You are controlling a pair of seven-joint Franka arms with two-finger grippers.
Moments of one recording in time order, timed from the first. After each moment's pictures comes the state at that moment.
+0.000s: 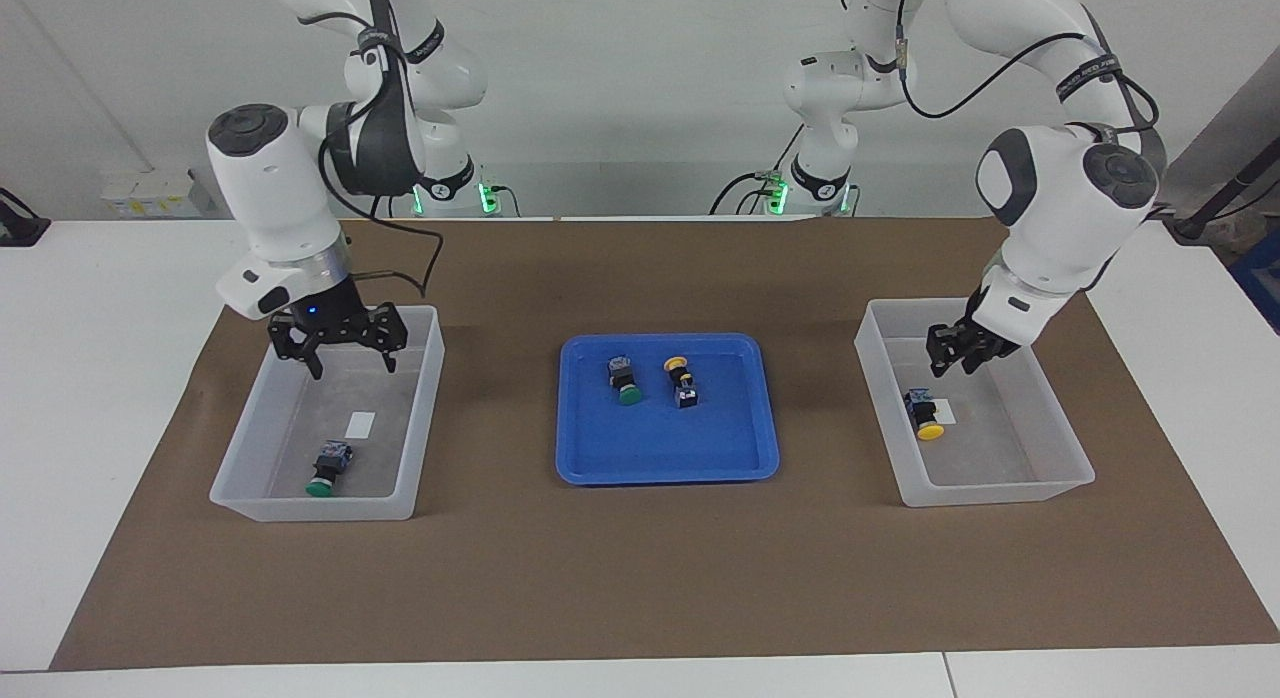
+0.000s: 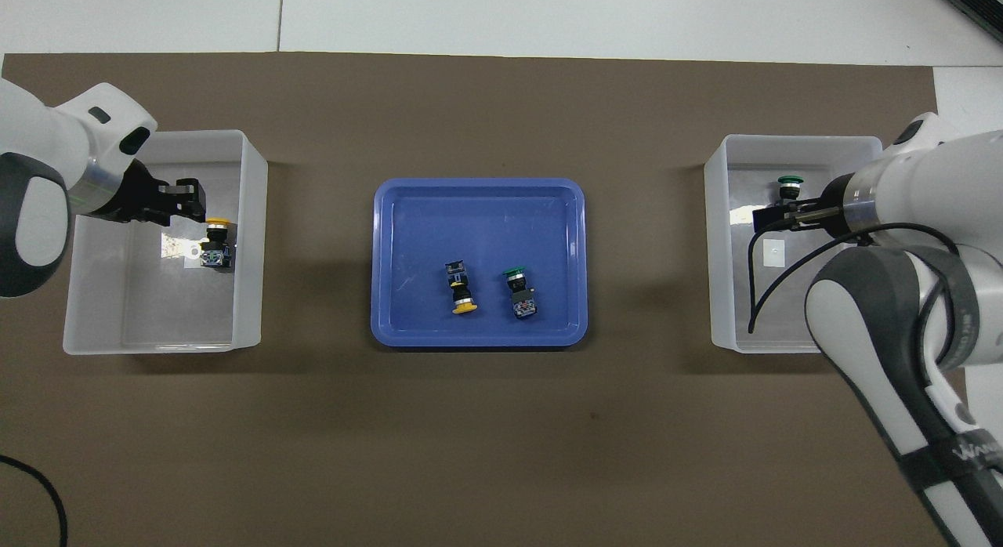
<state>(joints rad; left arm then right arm) 0.02 0.18 -0.12 -1.75 0.00 1.93 -0.16 0.01 0.03 0.06 -1.96 -0.03 2.14 -0.04</state>
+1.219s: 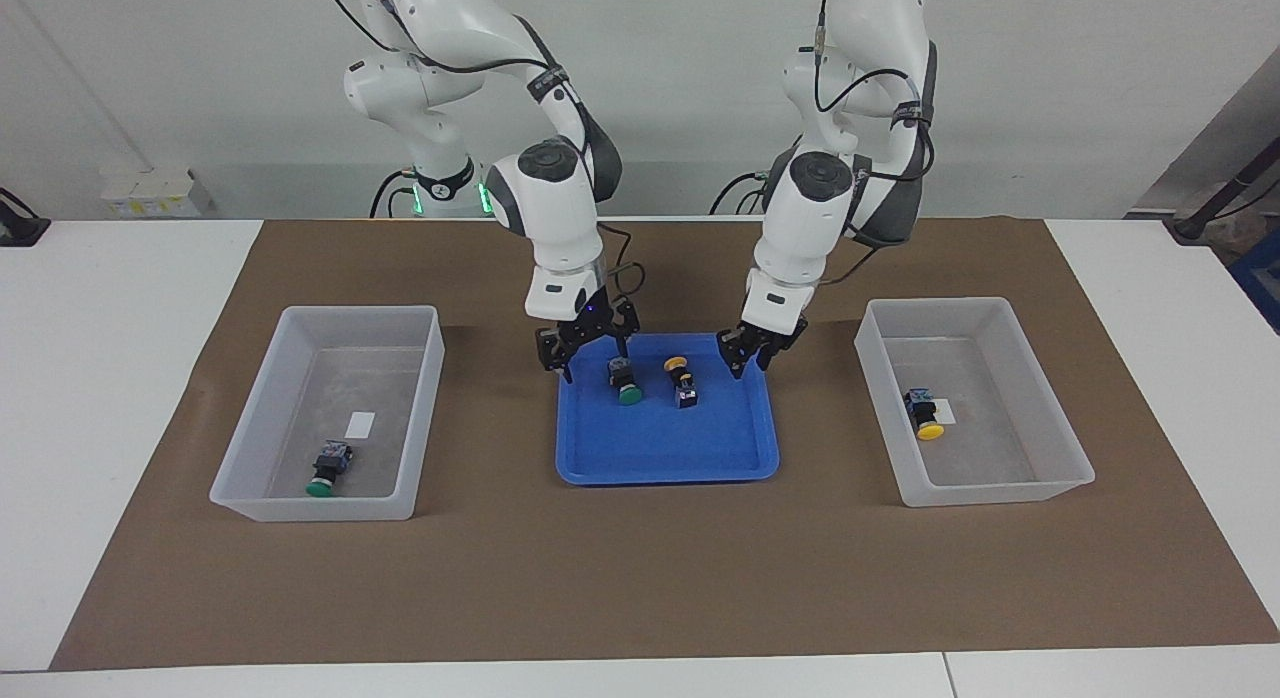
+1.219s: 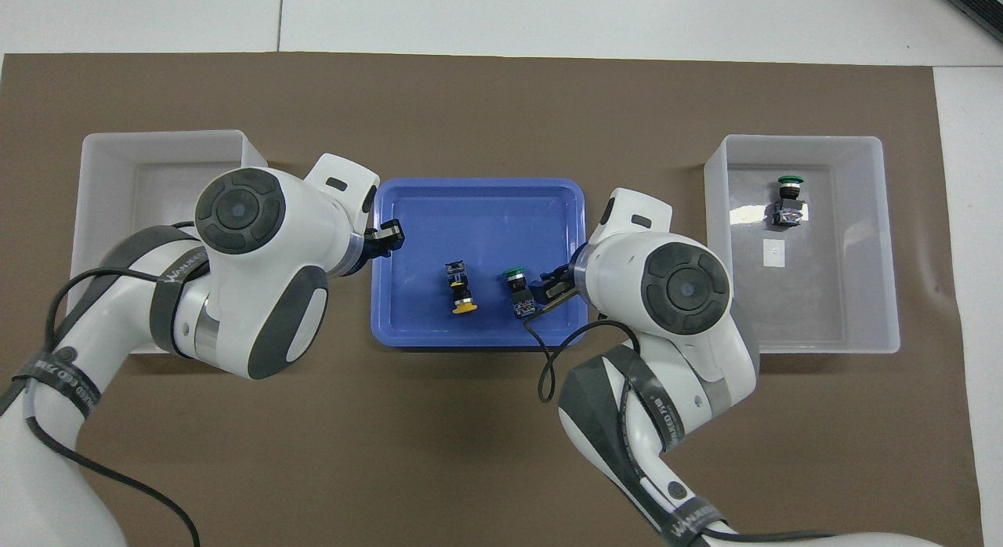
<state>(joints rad) -0.38 0.17 -0.12 -2.01 -0.02 2.34 -0.81 0.46 0.24 0.07 -2.04 -0.03 2.54 0.12</state>
